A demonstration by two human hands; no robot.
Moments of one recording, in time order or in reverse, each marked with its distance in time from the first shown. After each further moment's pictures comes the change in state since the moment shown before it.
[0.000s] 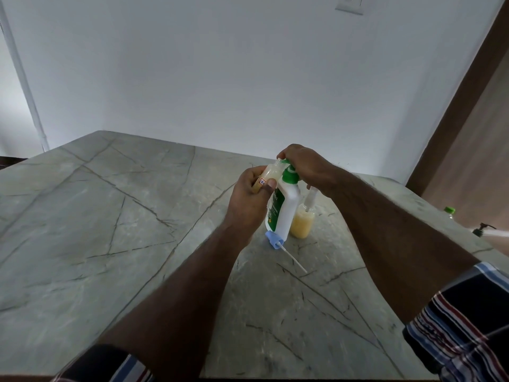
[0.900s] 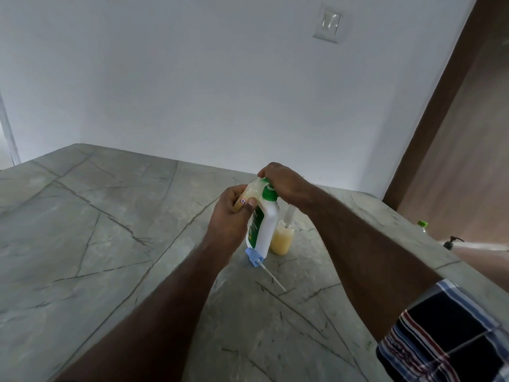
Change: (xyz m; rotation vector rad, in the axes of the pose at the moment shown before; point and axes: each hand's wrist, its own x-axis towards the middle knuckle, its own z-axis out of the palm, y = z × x) left_hand 0.001 -0.004 0.003 0.026 -0.001 0.007; right_hand 0.005 0.003 -0.002 0.129 -0.026 0.085
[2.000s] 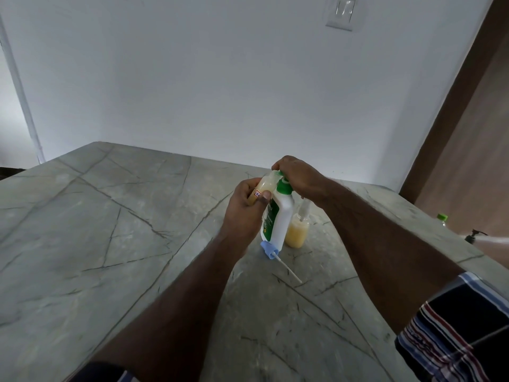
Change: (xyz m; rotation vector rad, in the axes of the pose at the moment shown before) left_hand -0.001 0.002 -0.002 -0.007 -0.012 0.000; right_hand 0.006 0.003 0.003 -0.013 0.013 -0.015
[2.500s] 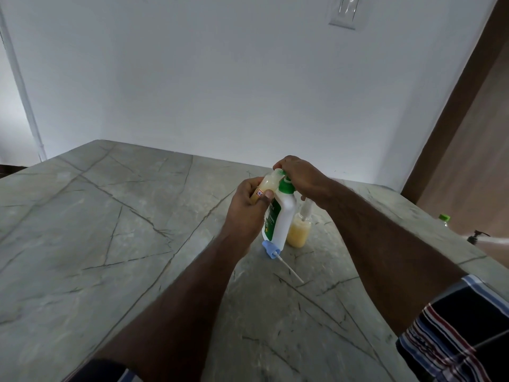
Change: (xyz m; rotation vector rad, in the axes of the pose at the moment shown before) left_hand 0.002 -0.002 0.001 -0.003 -0.012 -0.007; right_hand -0.008 -0.001 0.001 0.008 0.020 -0.038
